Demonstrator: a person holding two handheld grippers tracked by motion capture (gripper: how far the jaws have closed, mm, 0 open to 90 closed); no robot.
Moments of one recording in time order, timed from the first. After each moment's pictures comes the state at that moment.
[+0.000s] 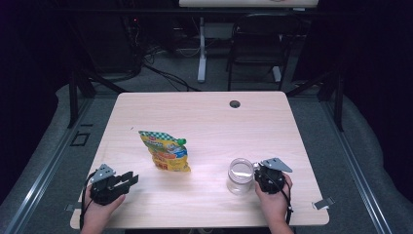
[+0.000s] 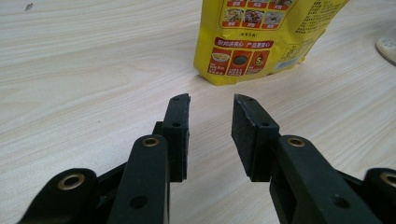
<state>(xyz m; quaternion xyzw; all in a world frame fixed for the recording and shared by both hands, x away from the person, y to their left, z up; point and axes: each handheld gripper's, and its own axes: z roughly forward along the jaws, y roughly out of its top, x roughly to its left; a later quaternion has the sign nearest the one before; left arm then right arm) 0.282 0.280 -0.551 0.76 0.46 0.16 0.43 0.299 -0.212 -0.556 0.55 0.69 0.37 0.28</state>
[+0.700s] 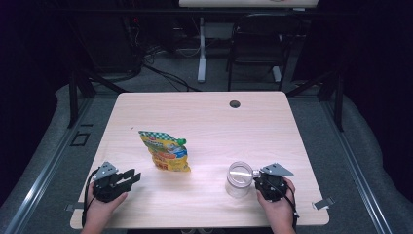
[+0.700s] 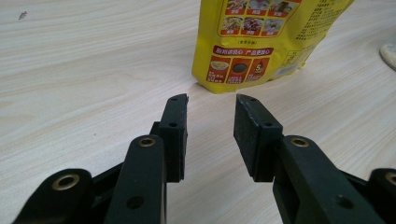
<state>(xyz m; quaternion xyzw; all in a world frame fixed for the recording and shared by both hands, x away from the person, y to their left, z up) 0.289 0.277 -0.549 0.77 0.45 0.16 0.43 0.277 -0.214 -0.549 0.53 0.73 0.35 0.25</state>
